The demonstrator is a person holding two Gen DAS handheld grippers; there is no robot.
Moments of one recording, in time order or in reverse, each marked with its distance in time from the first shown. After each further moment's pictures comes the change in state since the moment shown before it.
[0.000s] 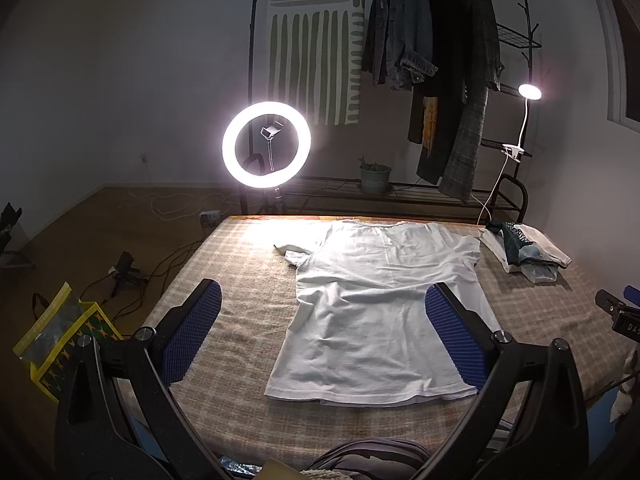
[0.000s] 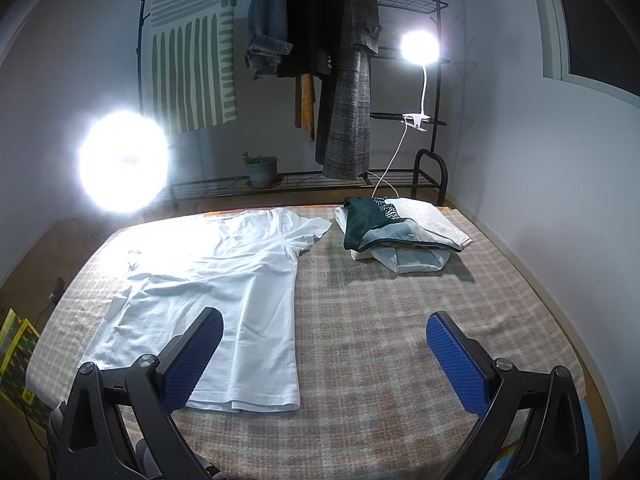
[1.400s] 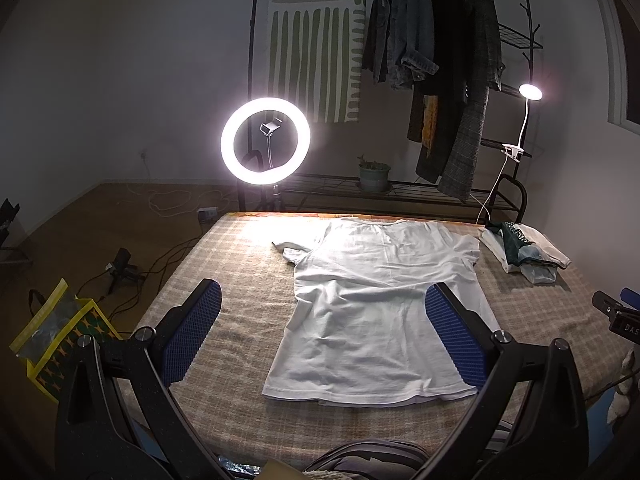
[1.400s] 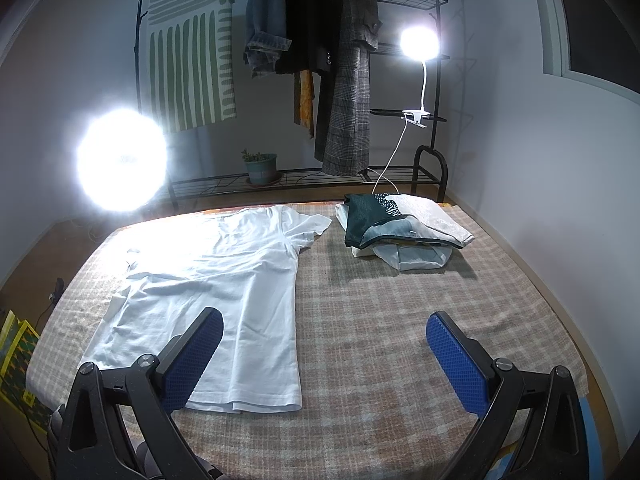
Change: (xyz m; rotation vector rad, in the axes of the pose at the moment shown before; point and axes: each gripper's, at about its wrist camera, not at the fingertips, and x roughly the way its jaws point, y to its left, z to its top) left arm 0.004 -0.004 0.003 -0.001 0.004 -0.003; right arm 0.003 0.000 -0.001 0.011 0.011 0.004
